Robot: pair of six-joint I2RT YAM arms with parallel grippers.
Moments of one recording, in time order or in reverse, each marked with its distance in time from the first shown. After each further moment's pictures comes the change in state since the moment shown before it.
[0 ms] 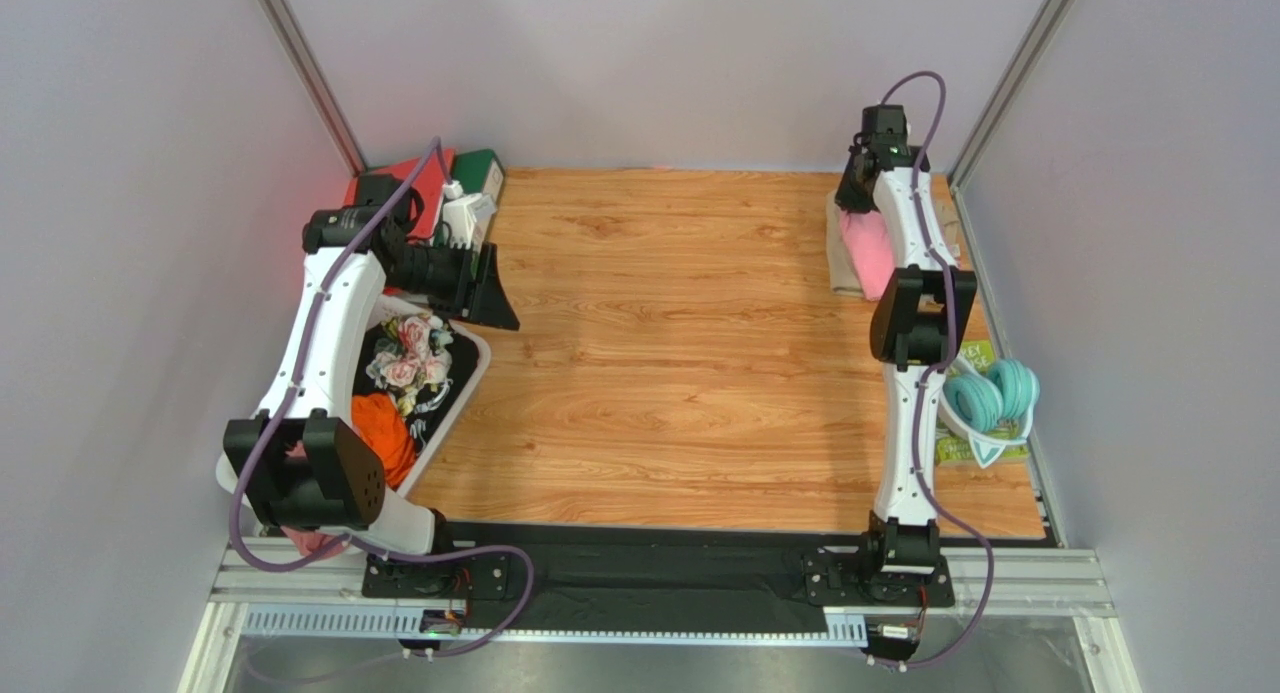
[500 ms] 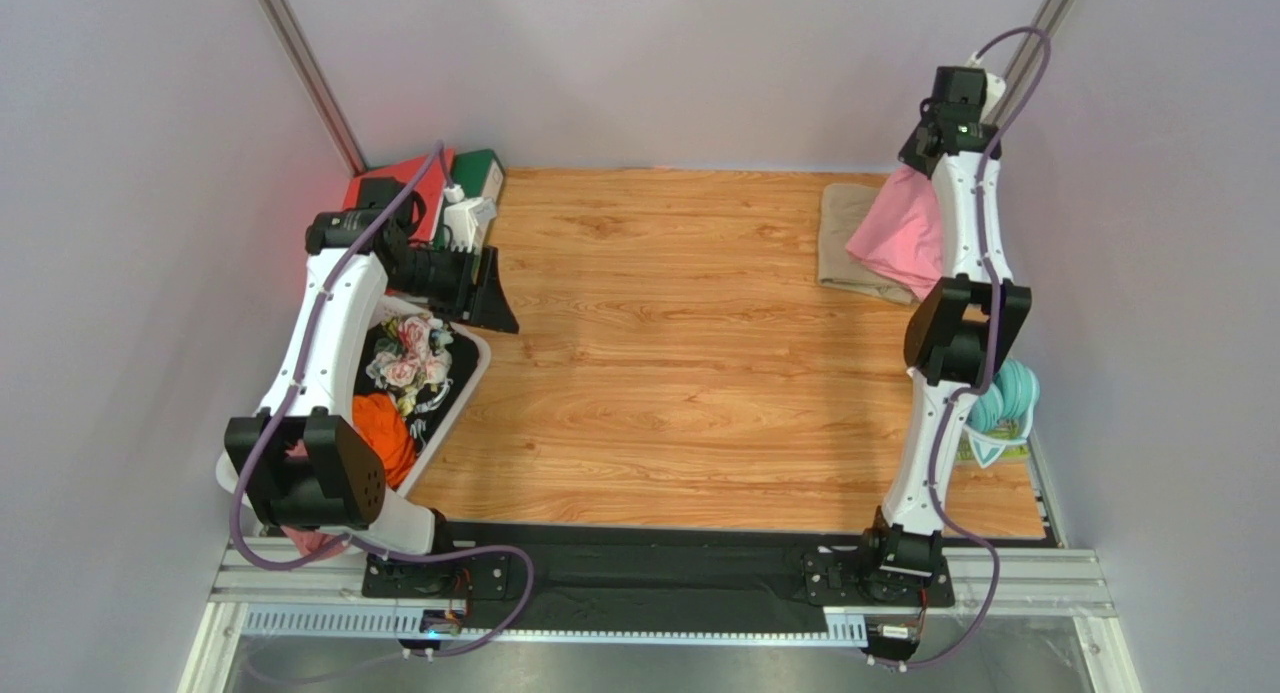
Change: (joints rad) left arm -0.001 0.002 -0.019 0.011 -0.020 0.002; right arm -0.100 -0.202 -0.068 0.068 0.073 0.100
